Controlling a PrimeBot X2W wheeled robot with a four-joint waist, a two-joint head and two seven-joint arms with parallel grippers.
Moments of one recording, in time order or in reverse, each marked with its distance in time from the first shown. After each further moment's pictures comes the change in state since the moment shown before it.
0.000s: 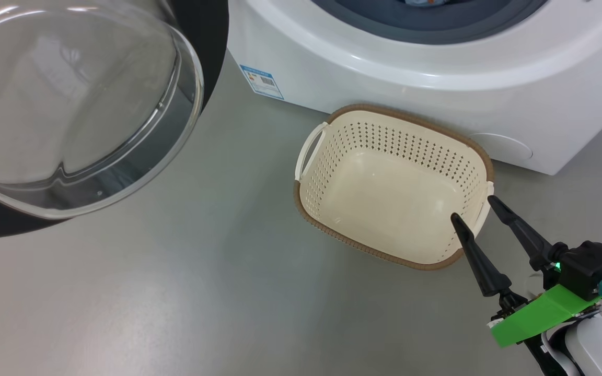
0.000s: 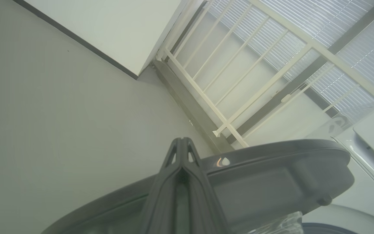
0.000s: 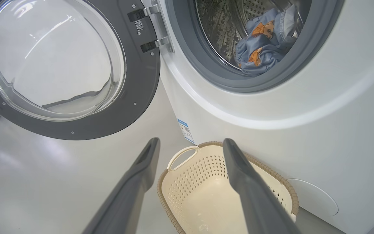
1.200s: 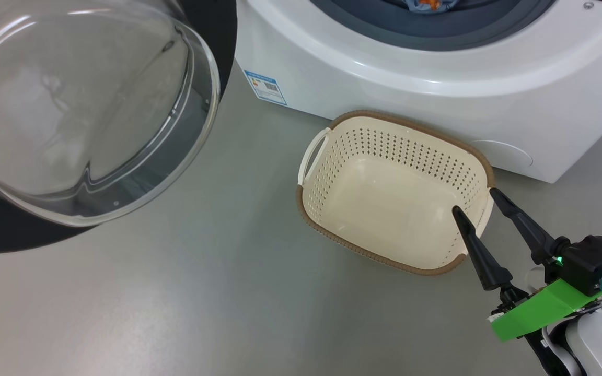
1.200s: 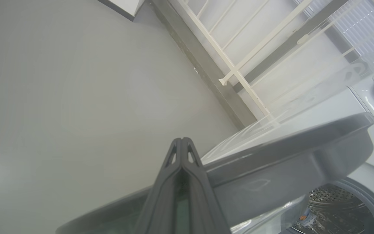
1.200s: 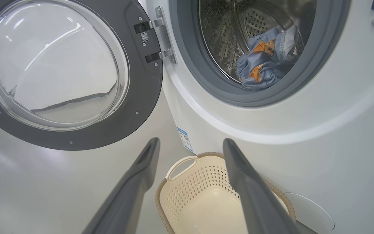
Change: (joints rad) left arm -0.024 0.087 -0.102 0.022 -0.054 0.009 0.367; right arm -0.021 -0.001 -0.007 -0.003 -0.014 0.000 0.000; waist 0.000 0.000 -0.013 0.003
